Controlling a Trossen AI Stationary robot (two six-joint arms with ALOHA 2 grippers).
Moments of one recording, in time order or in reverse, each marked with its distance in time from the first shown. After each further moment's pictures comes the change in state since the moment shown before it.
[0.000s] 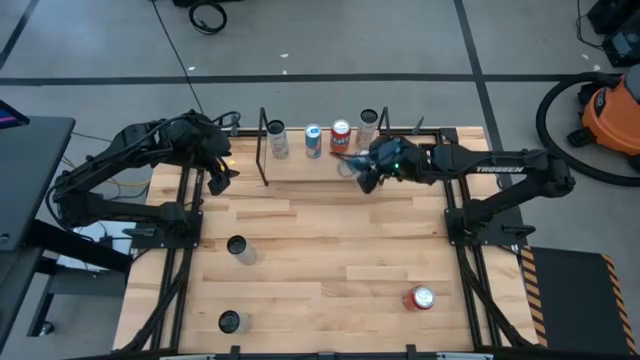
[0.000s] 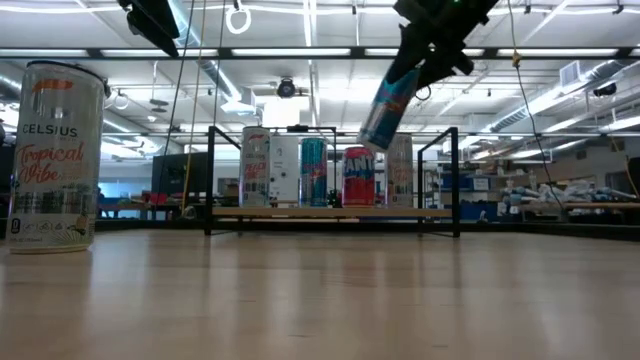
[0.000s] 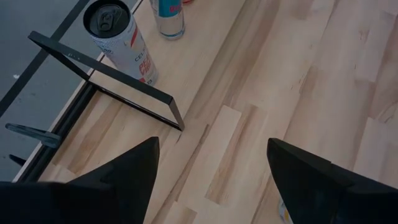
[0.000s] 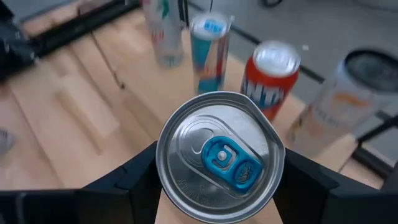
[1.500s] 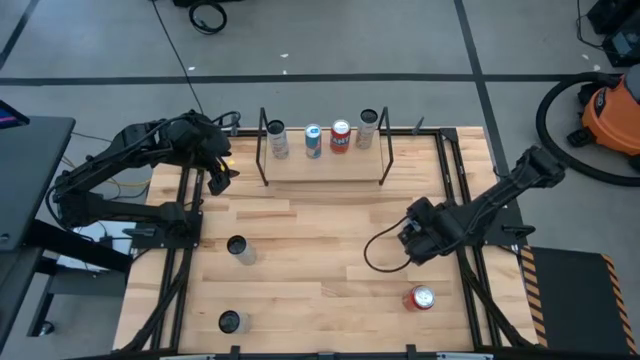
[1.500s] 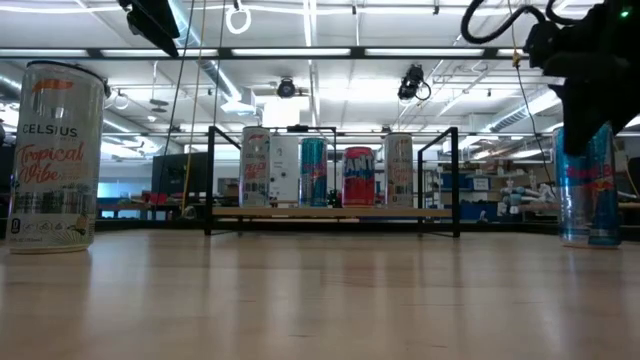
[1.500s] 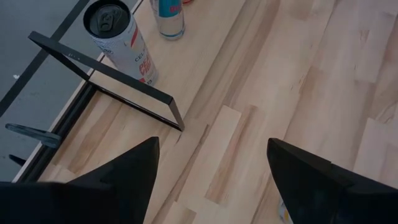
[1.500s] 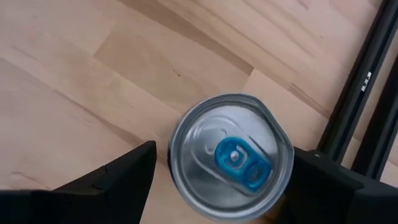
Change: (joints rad) left arm 0.000 0.000 0.000 0.001 0.000 -0.001; right arm 0.647 0.046 -0.242 -0.748 0.003 1.131
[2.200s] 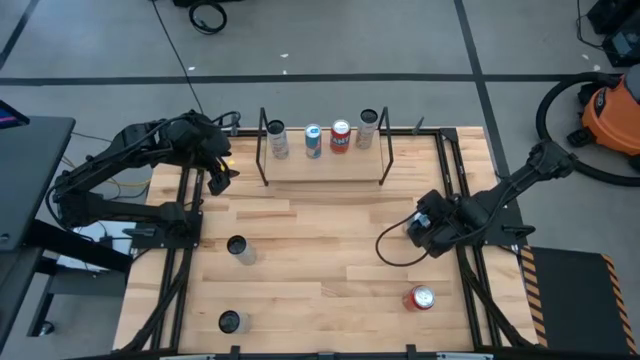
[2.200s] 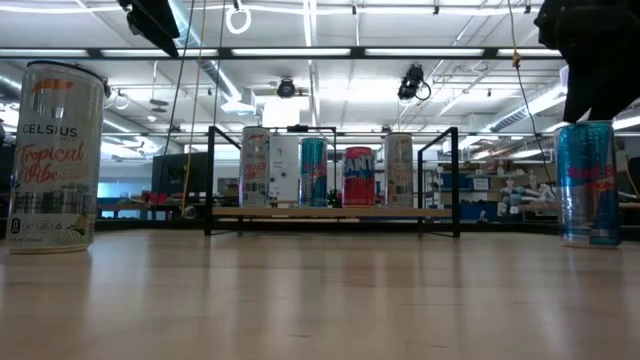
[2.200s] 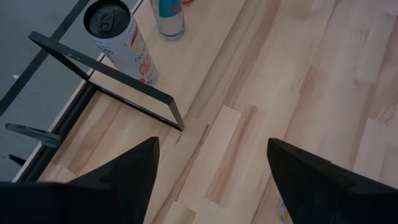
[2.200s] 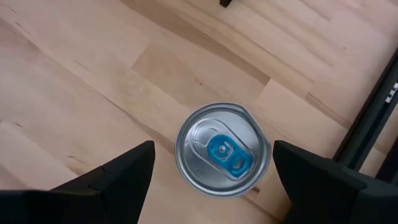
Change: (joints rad) left arm 0.000 0.000 0.000 0.000 0.000 -0.001; right arm 0.031 -0.198 -0.002 -0.006 0.019 -0.043
